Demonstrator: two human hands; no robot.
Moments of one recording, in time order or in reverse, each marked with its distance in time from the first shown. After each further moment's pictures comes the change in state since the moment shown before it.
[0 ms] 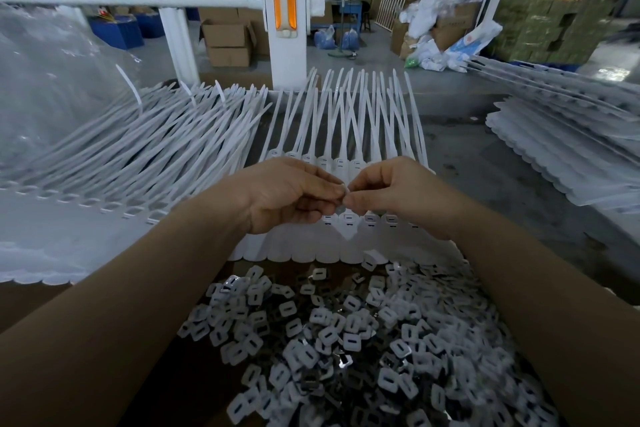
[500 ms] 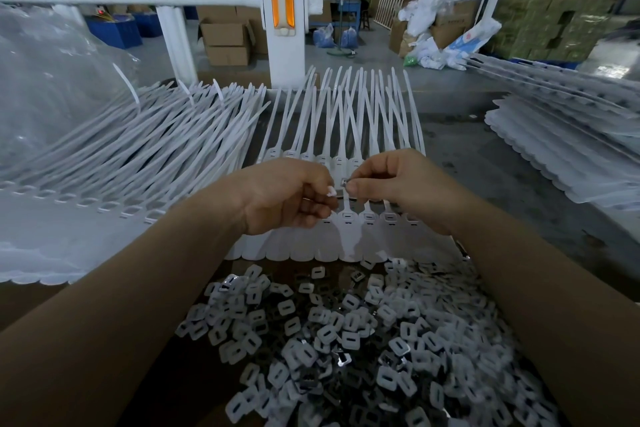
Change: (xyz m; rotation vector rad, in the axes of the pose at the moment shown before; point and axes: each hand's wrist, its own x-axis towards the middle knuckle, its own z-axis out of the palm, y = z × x) left_hand 0.001 0.001 0.001 0.008 -0.080 -0.035; right_hand -0.002 -0.001 -0.004 0.141 0.059 -0.021
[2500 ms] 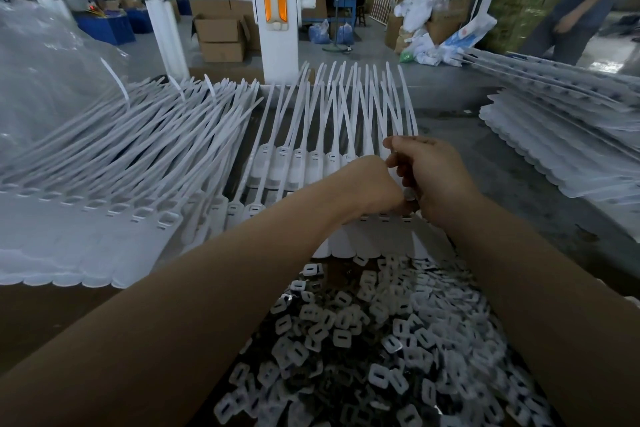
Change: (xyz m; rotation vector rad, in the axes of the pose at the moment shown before) left_hand 0.065 0.010 0.080 0.679 0.171 0.123; right_hand 0.014 0.023 -0.013 0.316 0.564 0.255
